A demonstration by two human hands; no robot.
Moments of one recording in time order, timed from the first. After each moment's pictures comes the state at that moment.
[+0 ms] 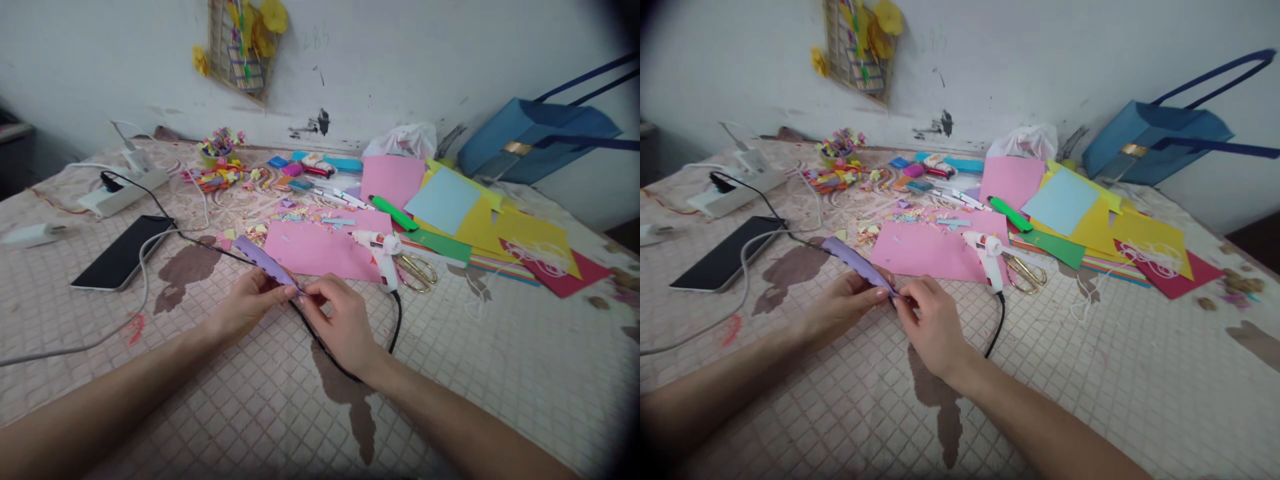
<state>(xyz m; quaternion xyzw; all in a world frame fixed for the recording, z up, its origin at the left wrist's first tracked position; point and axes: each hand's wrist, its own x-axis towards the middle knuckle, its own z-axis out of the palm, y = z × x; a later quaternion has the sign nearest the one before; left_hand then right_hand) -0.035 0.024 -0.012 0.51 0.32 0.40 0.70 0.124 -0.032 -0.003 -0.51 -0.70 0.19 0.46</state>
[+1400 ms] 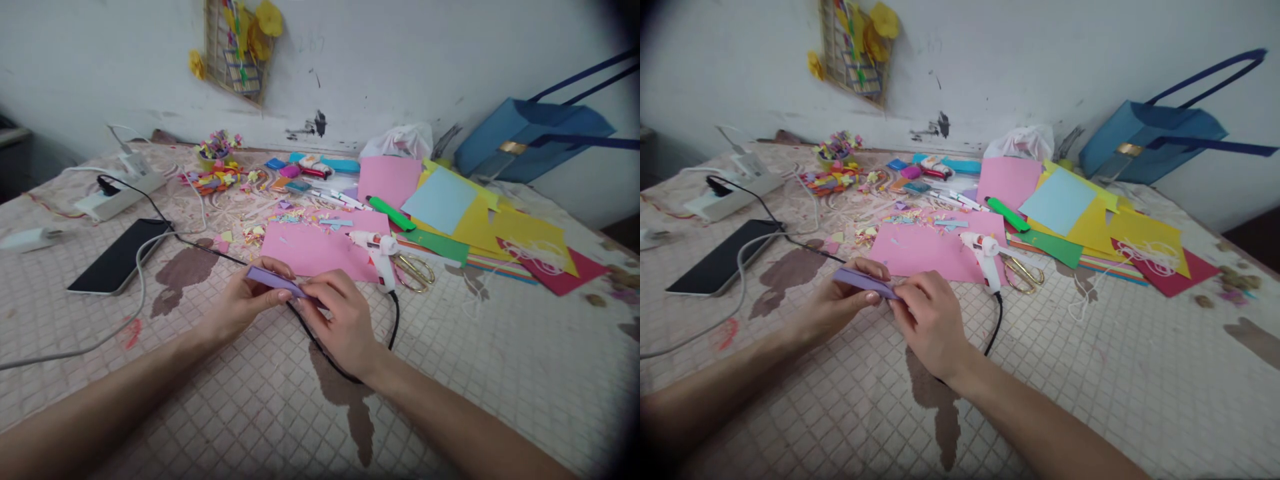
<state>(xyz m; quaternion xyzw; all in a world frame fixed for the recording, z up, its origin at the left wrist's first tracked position) -0.041 0.028 -0.008 0.58 0.27 0.44 0.64 0.130 -0.032 -0.002 -0.48 -0.74 0.09 0.46</state>
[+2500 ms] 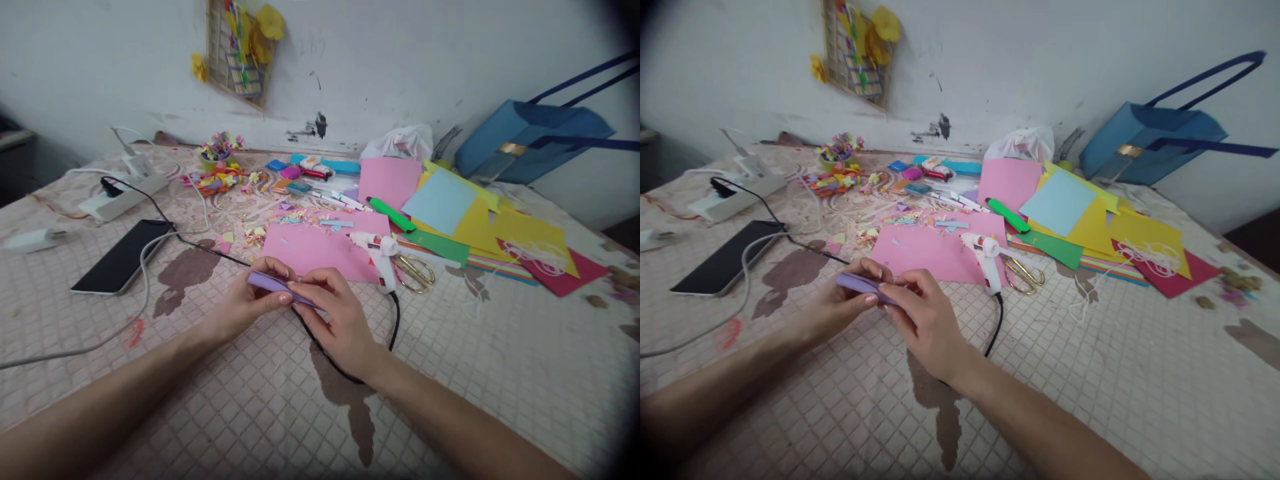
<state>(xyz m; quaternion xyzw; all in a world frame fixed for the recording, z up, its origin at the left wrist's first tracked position) -0.046 0.032 -0.012 0.60 0.23 0.40 0.65 0.131 -0.031 -0.001 -0.41 -0.76 0.18 0.47</state>
